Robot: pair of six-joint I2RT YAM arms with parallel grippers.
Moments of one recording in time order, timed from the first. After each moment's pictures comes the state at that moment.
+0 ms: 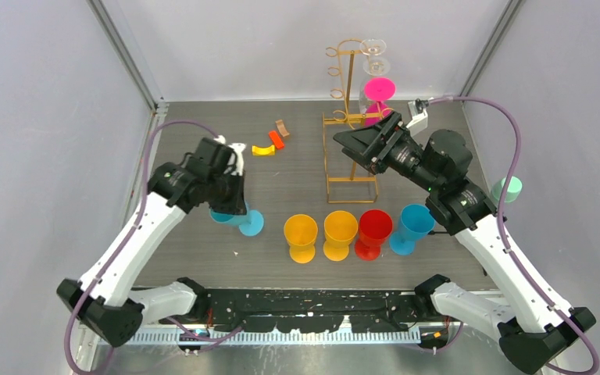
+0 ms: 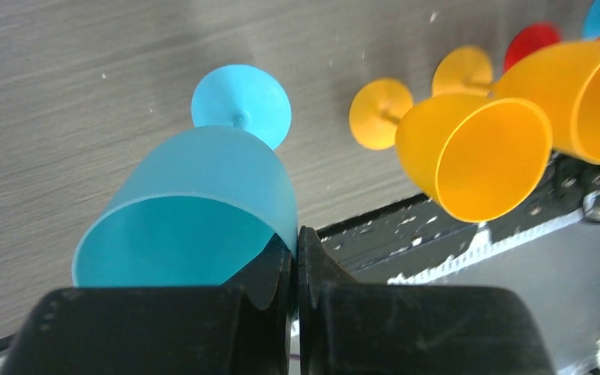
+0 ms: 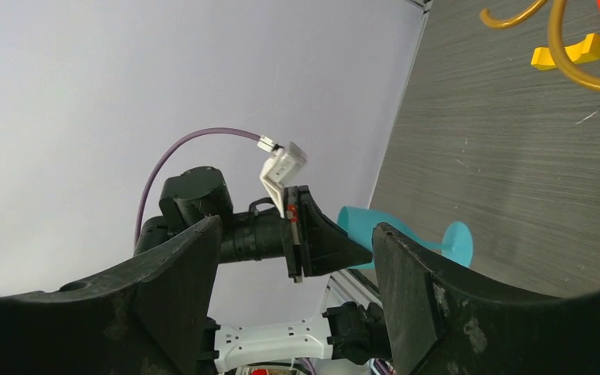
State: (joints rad) left arm -0.48 1.12 1.32 -1.16 0.11 -0.34; right arm 0.50 0.96 1.13 -0.17 -0.30 1.13
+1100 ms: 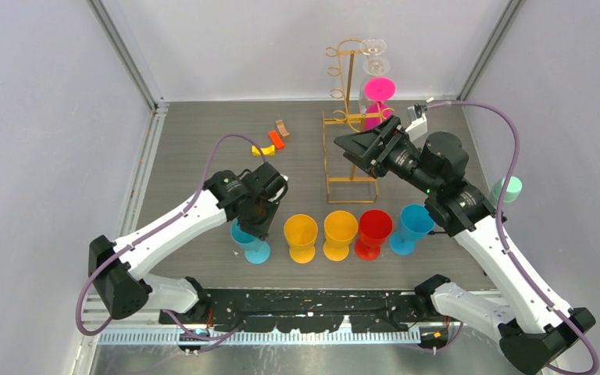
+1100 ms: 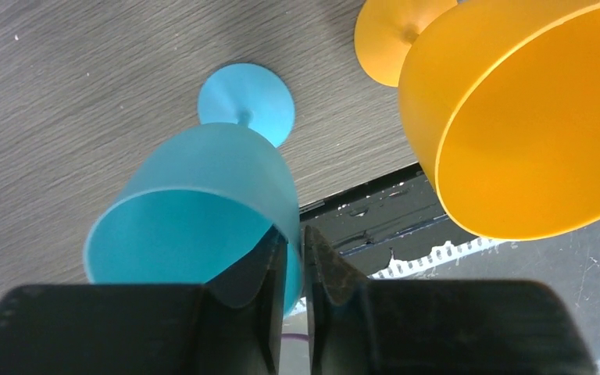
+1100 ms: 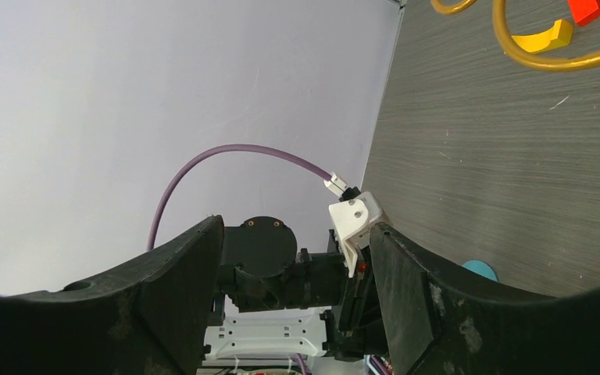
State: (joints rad) left arm -0.85 1.32 1.24 -1.18 -0.06 -0.42; right arm 0.50 0.95 1.10 -0.21 -0.27 1.13
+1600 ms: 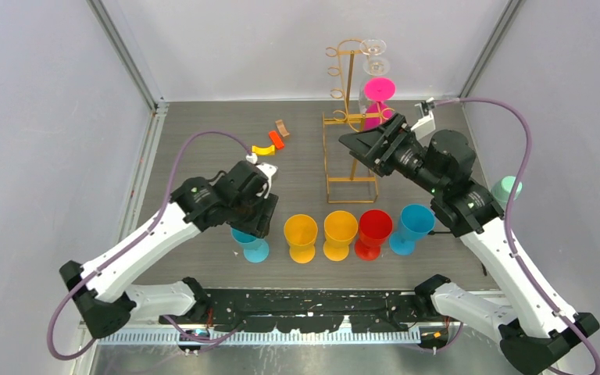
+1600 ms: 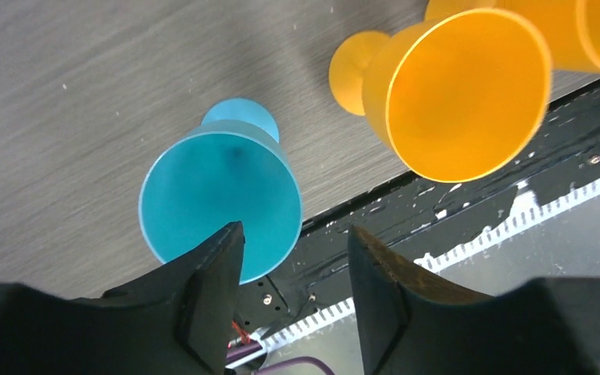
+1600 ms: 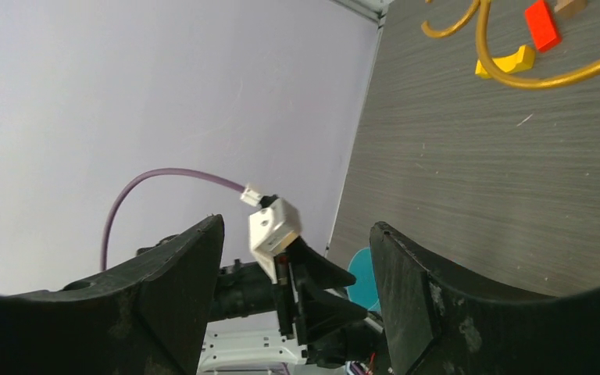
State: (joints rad) left arm -0.85 1.18 1.25 -1.16 -0.08 -0.40; right arm 0.50 0.94 1.15 -0.29 -0.23 1.09
